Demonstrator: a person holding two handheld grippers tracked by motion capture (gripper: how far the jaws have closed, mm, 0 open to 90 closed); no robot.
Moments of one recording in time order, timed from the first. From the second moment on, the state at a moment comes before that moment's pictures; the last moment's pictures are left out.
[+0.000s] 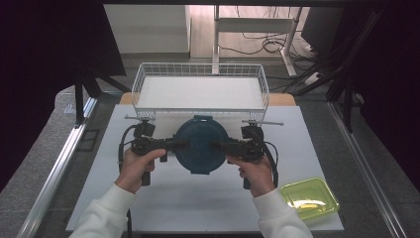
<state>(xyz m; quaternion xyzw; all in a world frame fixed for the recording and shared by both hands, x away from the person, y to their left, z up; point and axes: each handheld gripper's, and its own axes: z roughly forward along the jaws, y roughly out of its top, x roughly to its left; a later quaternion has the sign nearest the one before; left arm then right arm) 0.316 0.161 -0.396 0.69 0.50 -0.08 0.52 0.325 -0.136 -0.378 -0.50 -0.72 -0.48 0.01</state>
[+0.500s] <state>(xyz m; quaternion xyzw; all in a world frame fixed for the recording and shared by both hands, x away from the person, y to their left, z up) 0.327 0.162 -0.378 0.69 0.50 -0.07 0.52 0.337 -0.134 -0.368 -0.50 -0.71 -0.49 0.01</state>
